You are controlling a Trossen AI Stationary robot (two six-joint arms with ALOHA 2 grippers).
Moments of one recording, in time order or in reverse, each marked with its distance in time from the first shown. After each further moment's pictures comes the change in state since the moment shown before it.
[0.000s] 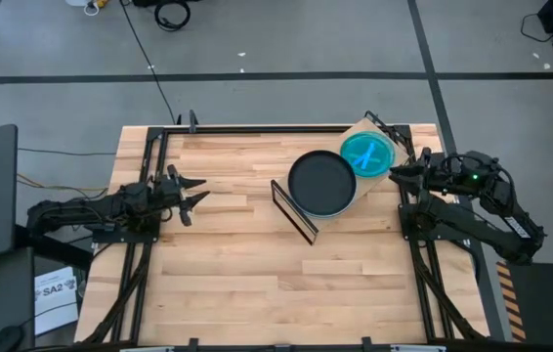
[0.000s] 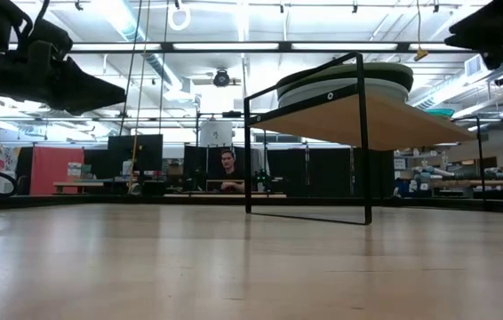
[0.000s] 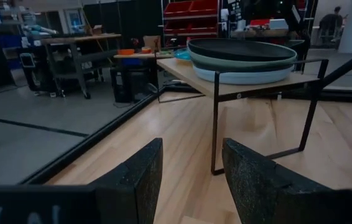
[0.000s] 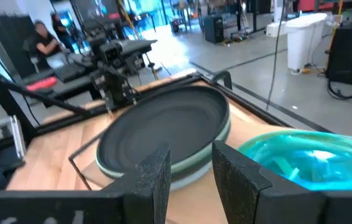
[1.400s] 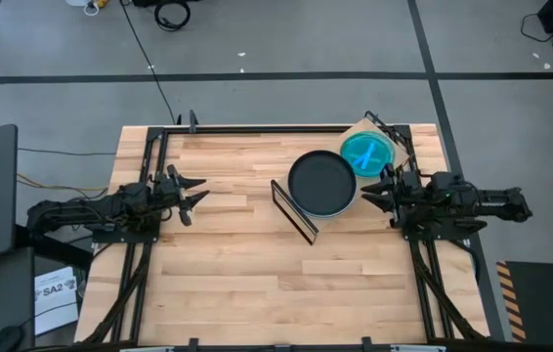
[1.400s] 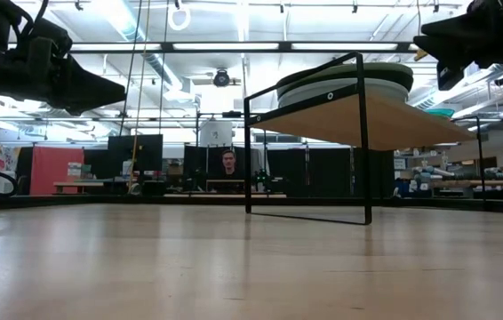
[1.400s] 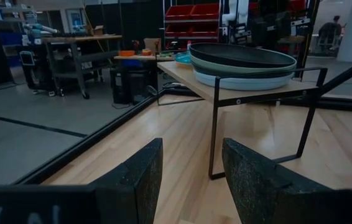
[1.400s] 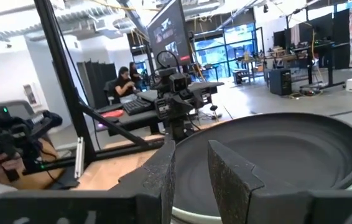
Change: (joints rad) left arm 0.000 0.001 -0.002 0.031 -0.003 -0.031; right arm 0.548 0.006 -0.464 0.767 0.309 0.017
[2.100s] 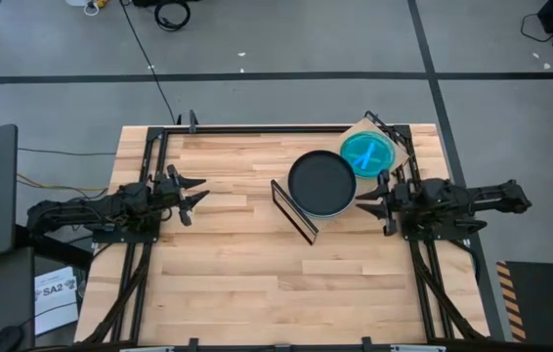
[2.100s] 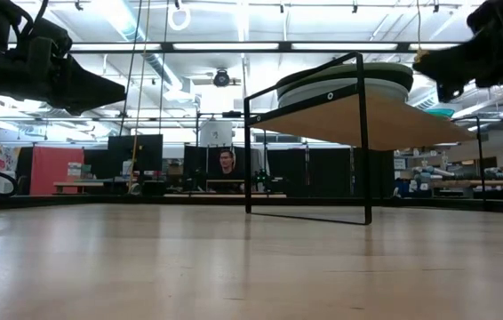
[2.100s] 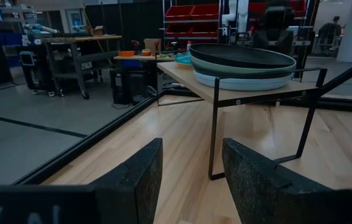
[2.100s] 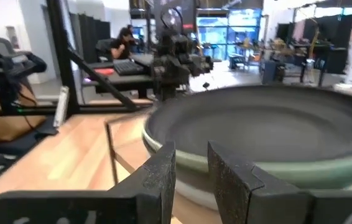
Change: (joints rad) left arm 0.000 0.000 0.000 0.002 0.001 0.000; right arm 0.096 0.031 -0.050 -0.043 0.089 -0.191
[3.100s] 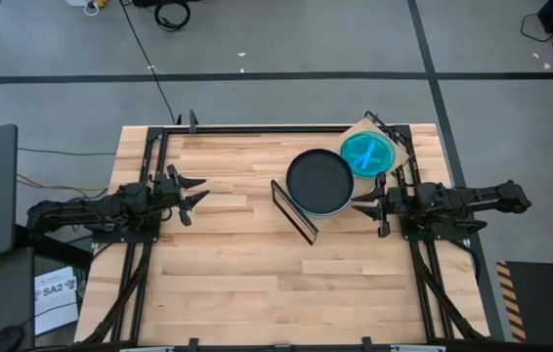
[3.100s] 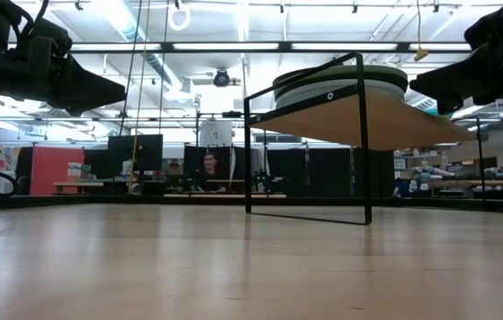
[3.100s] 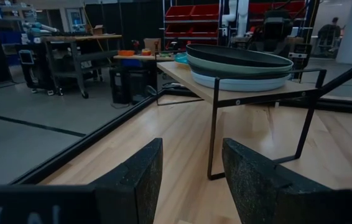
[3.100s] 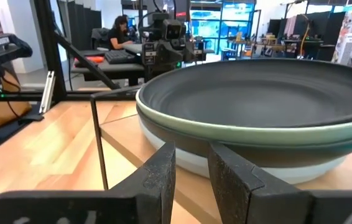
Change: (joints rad) left arm 0.000 0.000 0.000 0.000 0.001 -0.005; right arm -0.001 0.003 -0.080 0.048 0.041 -0.024
